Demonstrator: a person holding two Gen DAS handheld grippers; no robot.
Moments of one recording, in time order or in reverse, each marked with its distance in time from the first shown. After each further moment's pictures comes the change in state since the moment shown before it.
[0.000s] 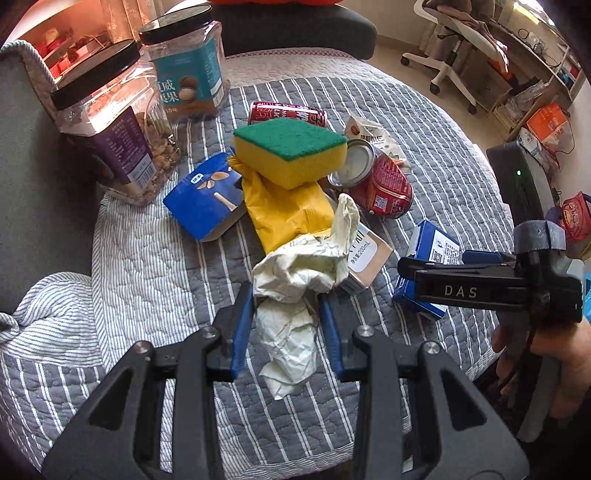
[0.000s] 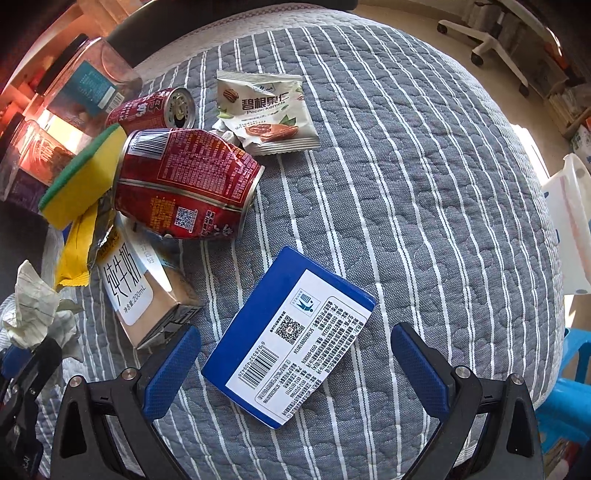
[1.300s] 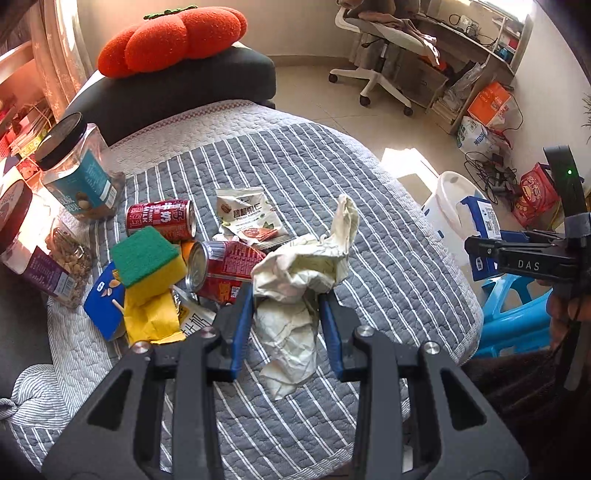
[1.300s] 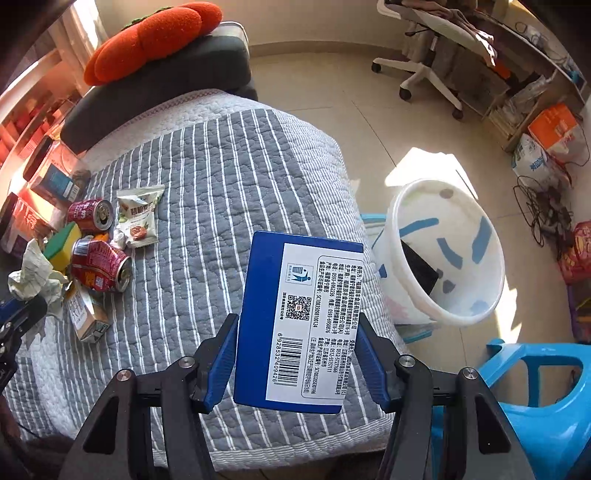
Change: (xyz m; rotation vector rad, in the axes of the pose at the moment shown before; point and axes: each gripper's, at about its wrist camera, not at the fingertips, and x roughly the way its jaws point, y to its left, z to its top) left arm -0.021 -0.121 0.060 0.201 -0.118 -0.149; right arm -0.127 -0.178 -0.006 0.076 -0.192 -0.112
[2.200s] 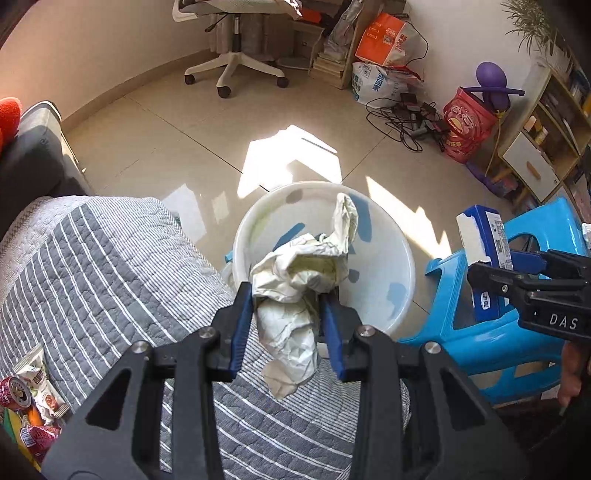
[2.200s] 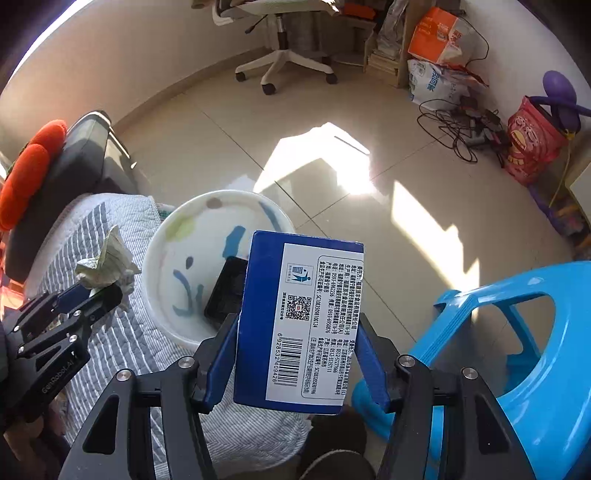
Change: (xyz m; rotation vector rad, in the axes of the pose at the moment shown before) left arm 0.127 -0.257 0.100 0.346 0.056 -0.215; right arm -0.014 -0.251 -0.019 0.400 -0.042 -0.073
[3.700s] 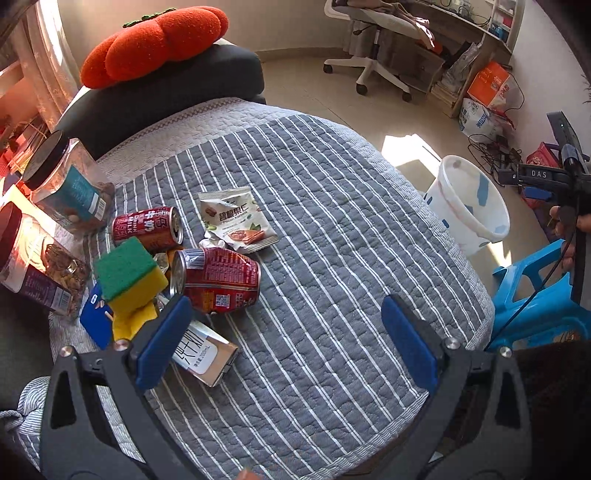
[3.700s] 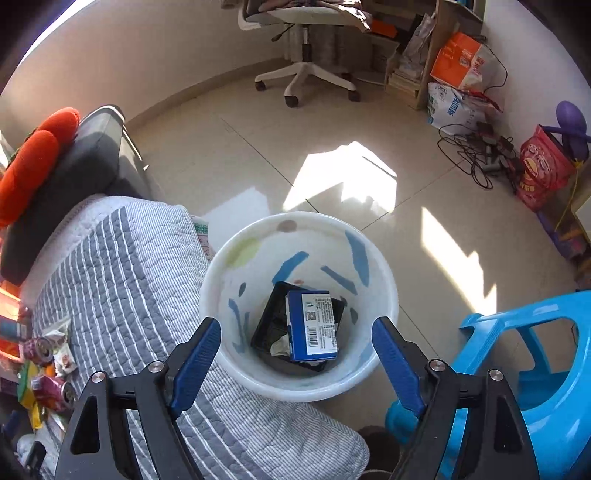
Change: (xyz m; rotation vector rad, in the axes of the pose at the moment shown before) left arm -0.161 0.171 -0.179 -0.318 -0.011 0.272; right arm 0.020 0.110 0.018 -0.063 -0.060 -0.026
